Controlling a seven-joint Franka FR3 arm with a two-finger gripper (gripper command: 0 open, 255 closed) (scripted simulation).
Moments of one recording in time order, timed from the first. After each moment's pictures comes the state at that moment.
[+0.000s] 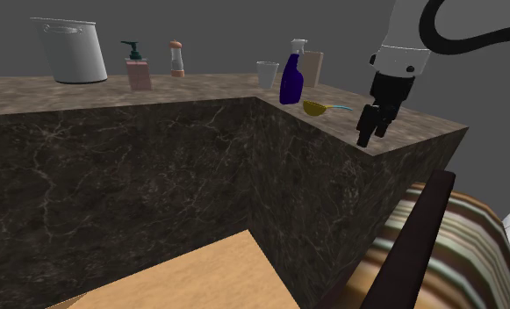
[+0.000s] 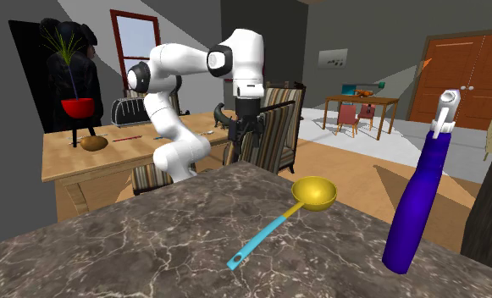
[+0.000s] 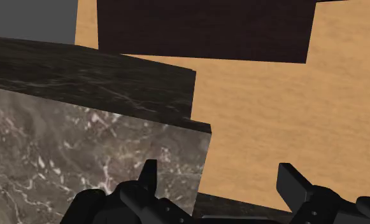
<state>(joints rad) 0.01 -0.74 0.05 -2.38 -0.01 1.66 0.02</state>
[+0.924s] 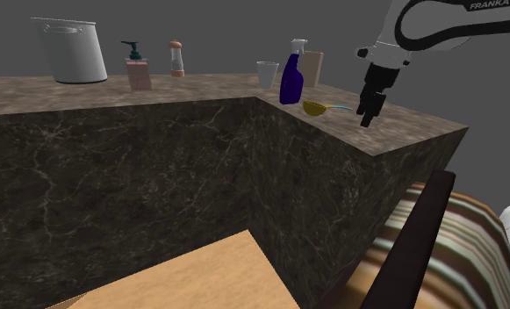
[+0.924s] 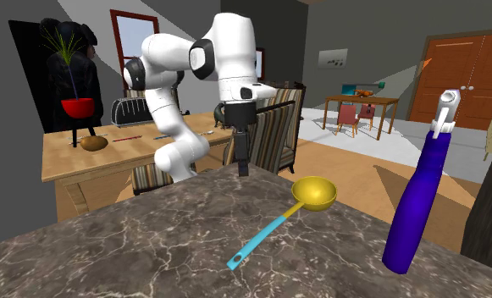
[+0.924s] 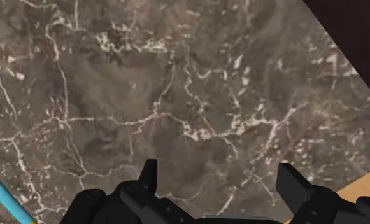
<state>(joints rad) 0.12 -0.52 -0.29 -2.21 -0.16 1.82 -0.77</state>
